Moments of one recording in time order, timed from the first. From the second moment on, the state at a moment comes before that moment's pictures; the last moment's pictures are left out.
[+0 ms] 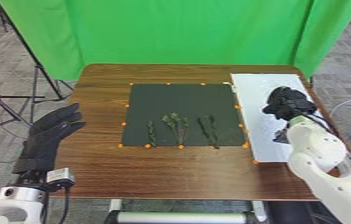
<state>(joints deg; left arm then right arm) 138.9 -34.0 -95.6 -124.9 38.8 26.5 30.7 -85.2 -42.0 66.8 -104.3 -130.5 -3.0 34.5</state>
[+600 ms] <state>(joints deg) 136.2 -33.6 -93.1 -124.5 38.7 26.4 30.7 -82.3 -41.1 64.7 -99.2 -131.5 -5.7 35.7</state>
